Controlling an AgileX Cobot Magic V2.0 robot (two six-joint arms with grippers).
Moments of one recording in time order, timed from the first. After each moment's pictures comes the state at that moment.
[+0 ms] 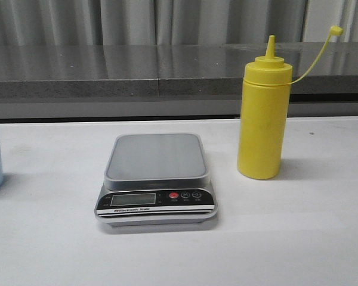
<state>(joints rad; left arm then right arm) 0.03 0.07 -0.17 -0.01 0.18 -0.04 0.09 -0.01 0.03 -0.13 0.11 0.16</state>
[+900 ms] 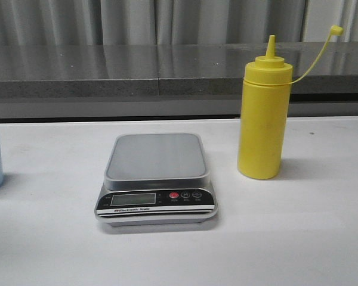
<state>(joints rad) 0.03 1.11 -0.89 -0.01 0.58 -0.04 0.09 -0.01 0.03 -0.13 0.11 0.16</state>
